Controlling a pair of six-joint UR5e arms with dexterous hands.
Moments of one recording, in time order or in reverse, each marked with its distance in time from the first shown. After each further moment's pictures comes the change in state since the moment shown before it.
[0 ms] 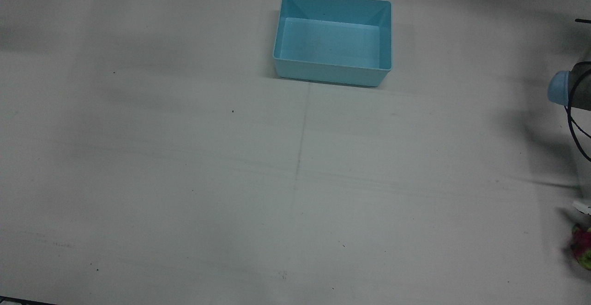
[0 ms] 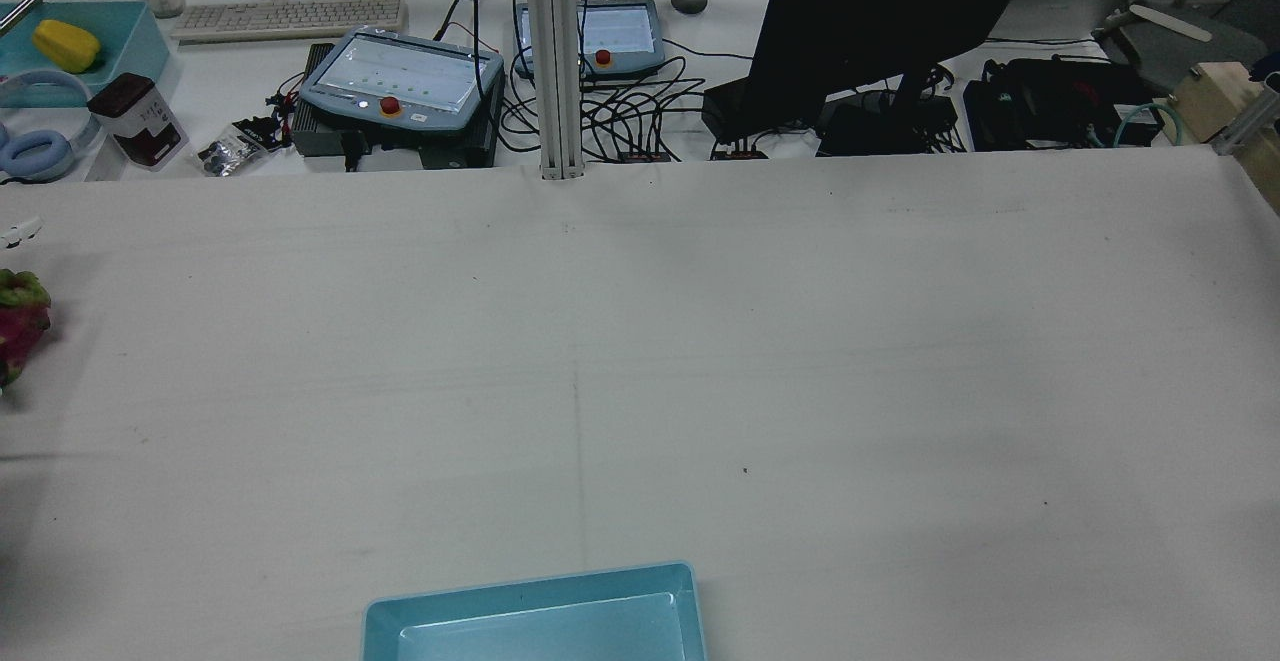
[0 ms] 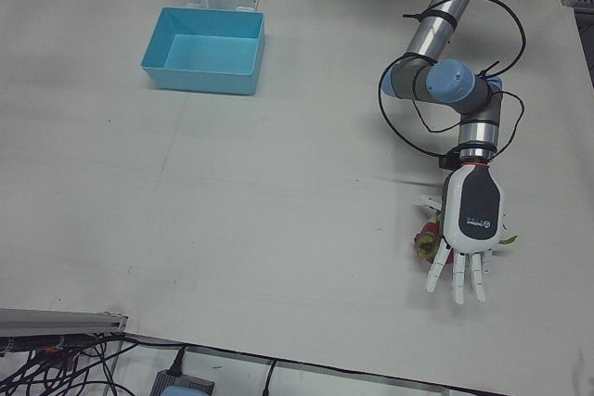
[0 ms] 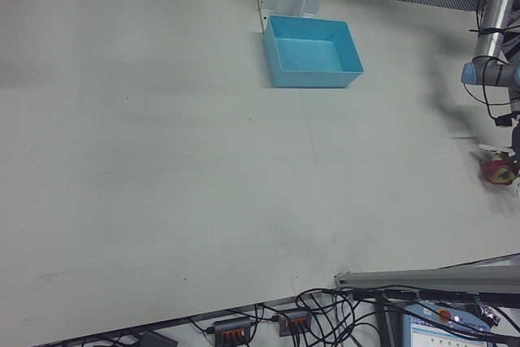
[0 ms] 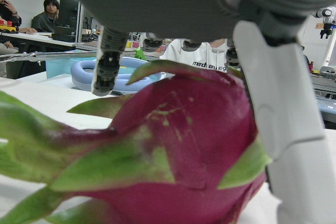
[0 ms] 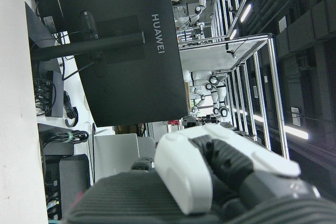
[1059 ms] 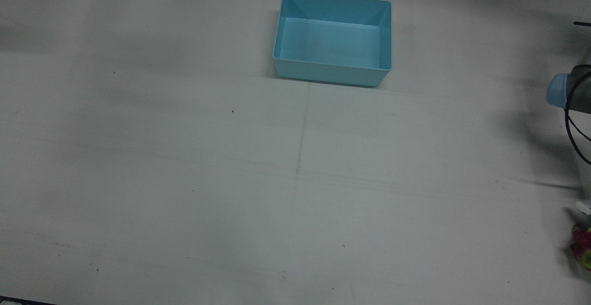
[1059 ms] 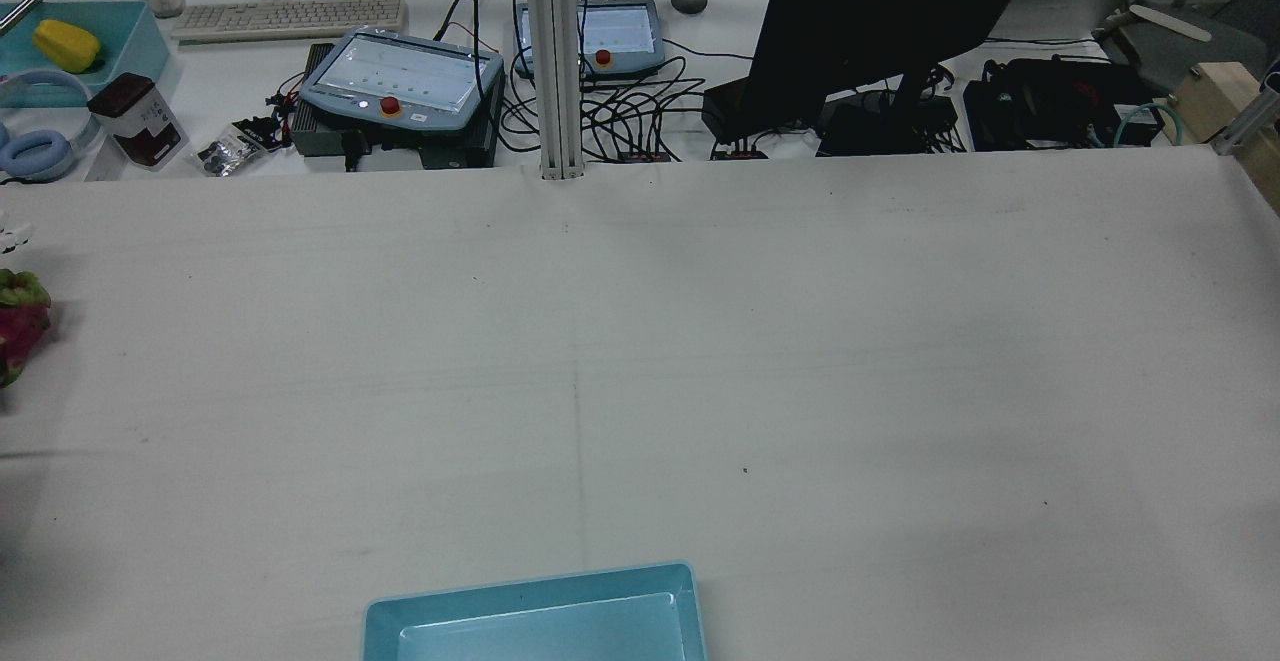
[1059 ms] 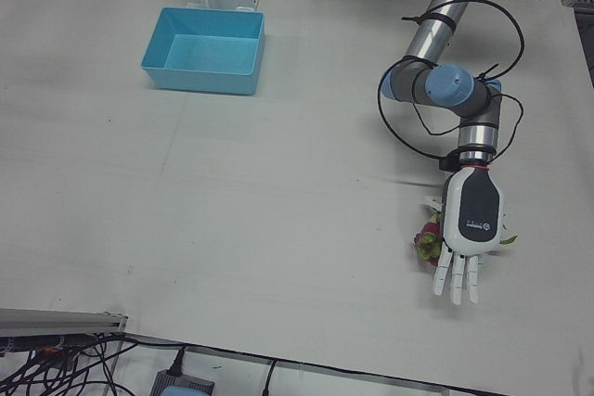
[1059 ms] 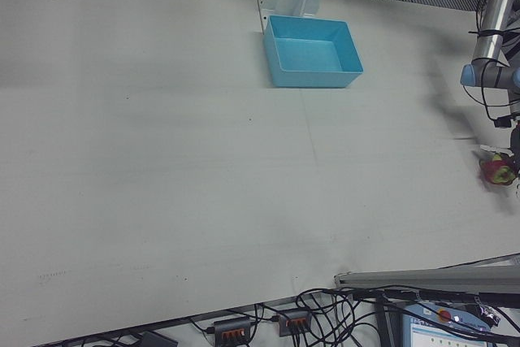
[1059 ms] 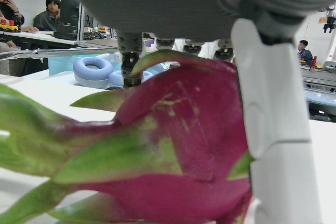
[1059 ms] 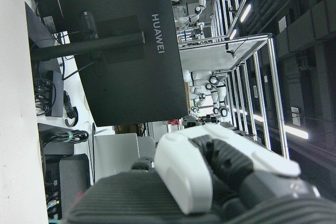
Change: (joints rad) left arm 0.002 -0.016 0.026 0.008 0.003 0.008; right arm 0.000 0.000 0.000 0.000 0.001 0.000
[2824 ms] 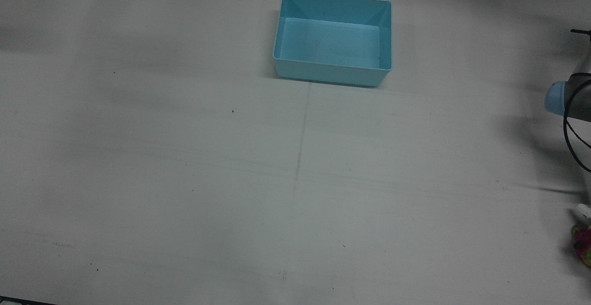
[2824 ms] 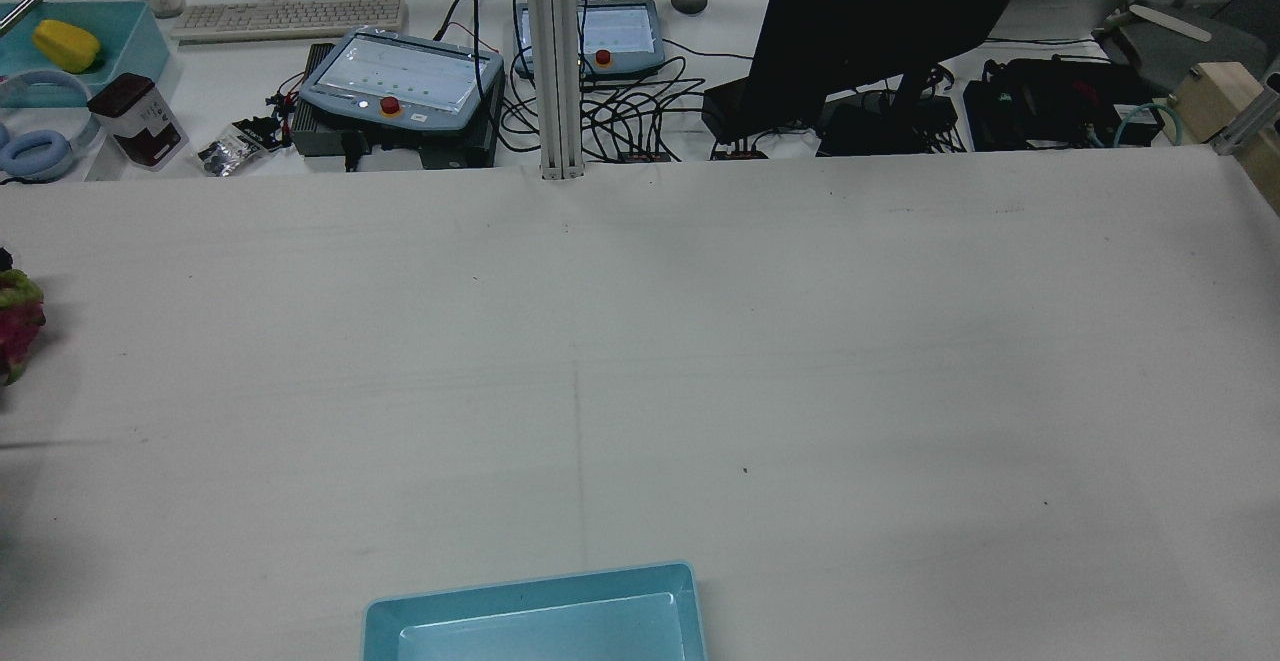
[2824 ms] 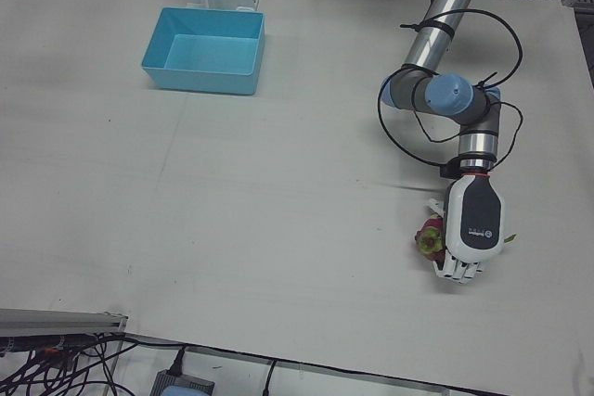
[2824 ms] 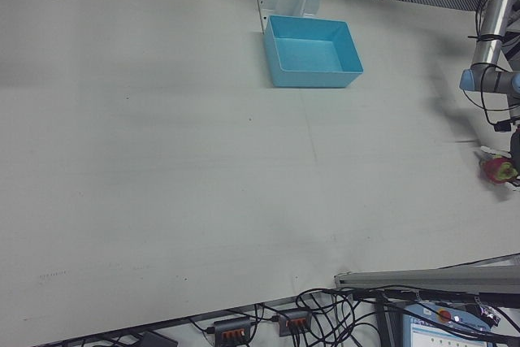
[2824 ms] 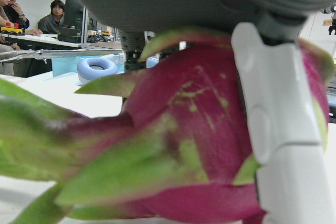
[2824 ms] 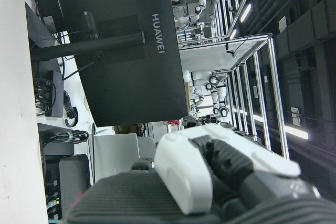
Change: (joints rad) left arm -0.003 -0.030 0.059 -0.022 -0.013 0.000; right arm 0.000 0.000 0.000 0.000 0.000 0.000
